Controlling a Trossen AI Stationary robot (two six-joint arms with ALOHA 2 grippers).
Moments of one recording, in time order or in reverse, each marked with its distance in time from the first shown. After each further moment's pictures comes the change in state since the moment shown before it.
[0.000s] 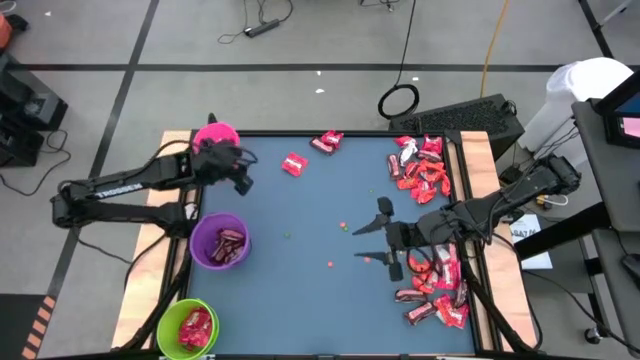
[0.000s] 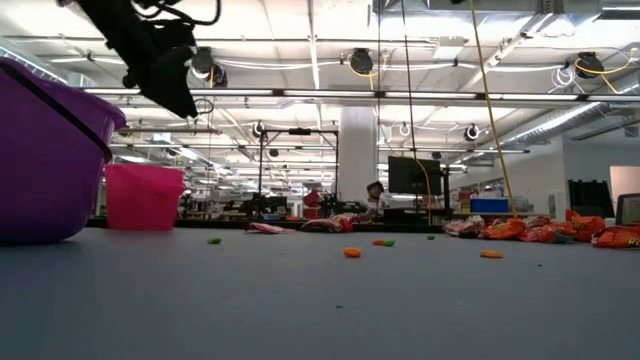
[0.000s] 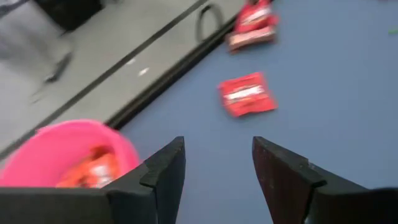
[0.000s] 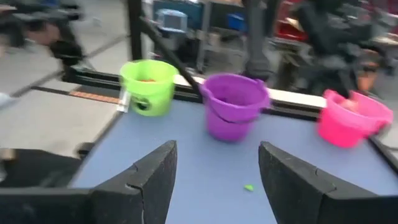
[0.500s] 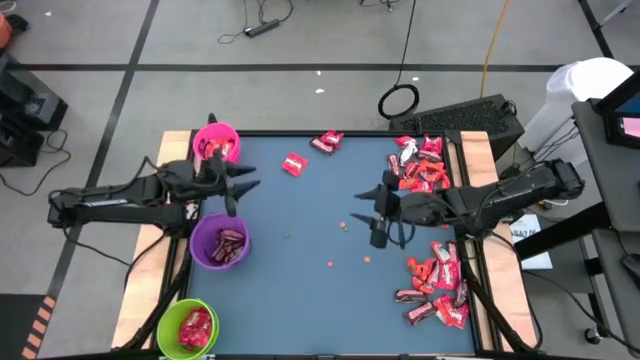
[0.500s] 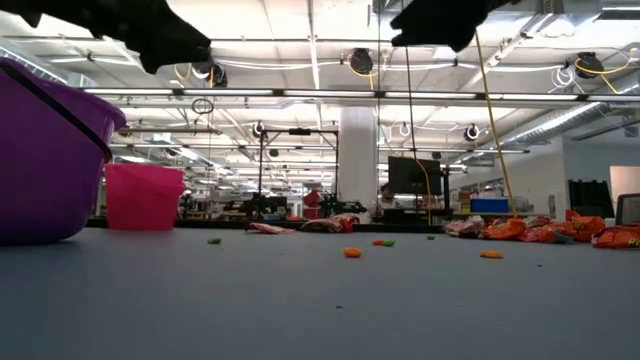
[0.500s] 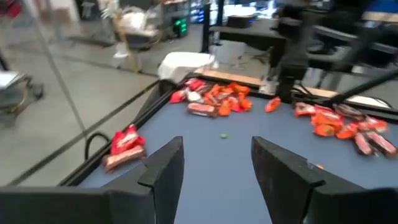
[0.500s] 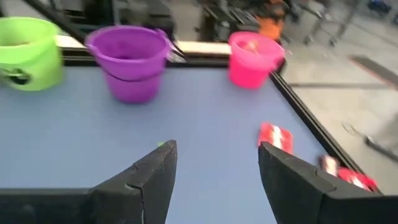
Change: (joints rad) left arm -0.190 -0.300 -0.259 0.559 0.255 0.158; right arm -0.194 0.000 0.000 -0.171 0.141 0.075
